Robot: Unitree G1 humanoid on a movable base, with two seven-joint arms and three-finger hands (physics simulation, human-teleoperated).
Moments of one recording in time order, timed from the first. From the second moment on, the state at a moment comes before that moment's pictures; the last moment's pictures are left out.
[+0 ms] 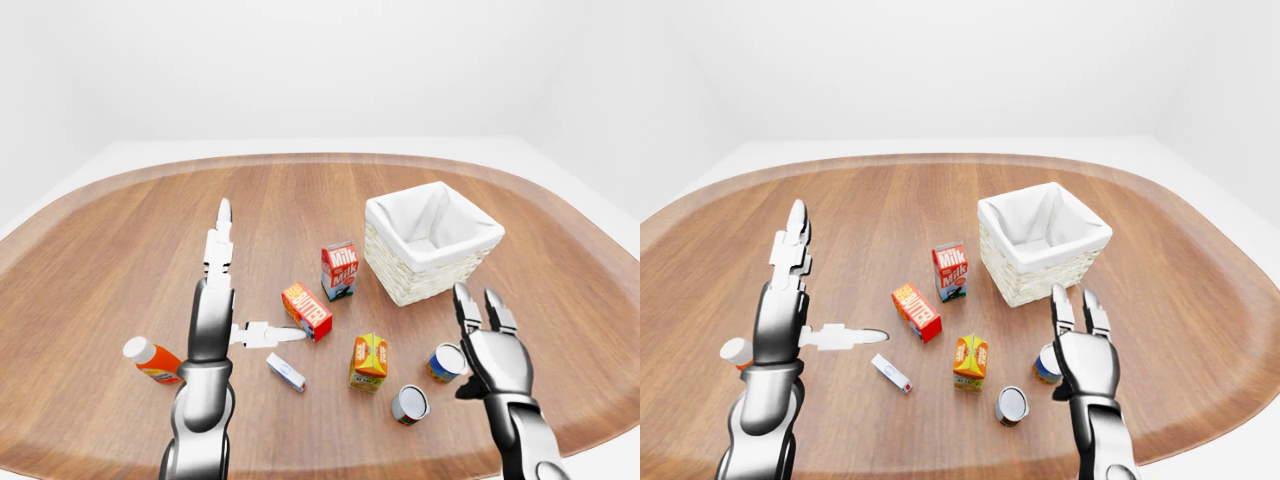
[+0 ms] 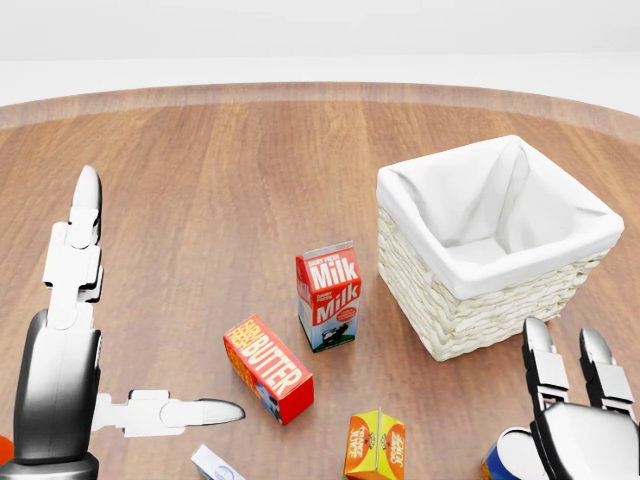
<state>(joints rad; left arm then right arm) 0.14 0.01 -0.04 -0.53 0.43 -0.09 0.01 0.30 -0.14 -0.19 -0.14 -1.25 -0.09 -0.11</state>
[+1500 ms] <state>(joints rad) 0.14 0.01 -0.04 -0.53 0.43 -0.09 0.01 0.10 -0.26 -0.07 0.35 -1.26 -0.09 -0.32</state>
